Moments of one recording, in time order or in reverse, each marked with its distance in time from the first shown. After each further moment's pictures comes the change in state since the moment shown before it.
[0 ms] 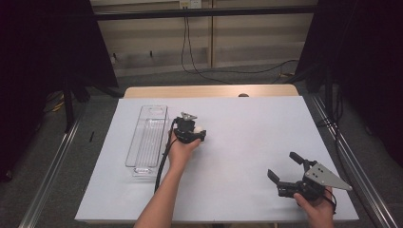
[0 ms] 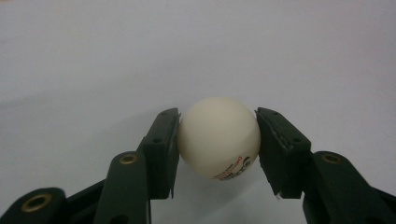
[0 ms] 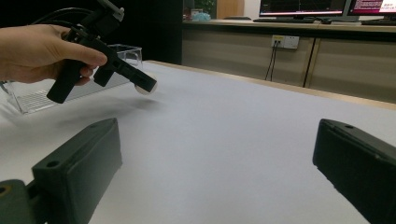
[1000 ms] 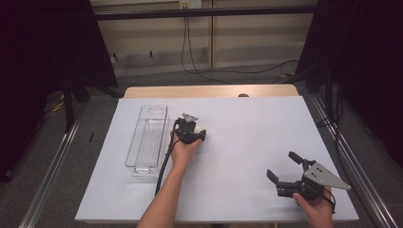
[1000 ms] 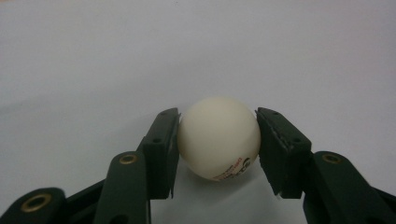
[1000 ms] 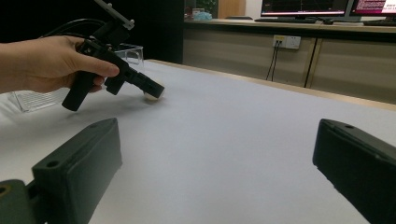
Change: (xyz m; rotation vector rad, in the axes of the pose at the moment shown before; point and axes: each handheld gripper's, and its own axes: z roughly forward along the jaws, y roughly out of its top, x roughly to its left) left arm 0.004 -0.008 0.021 -0.032 0.028 0.001; right arm 0.001 0.000 0.002 0.001 0.002 -0.009
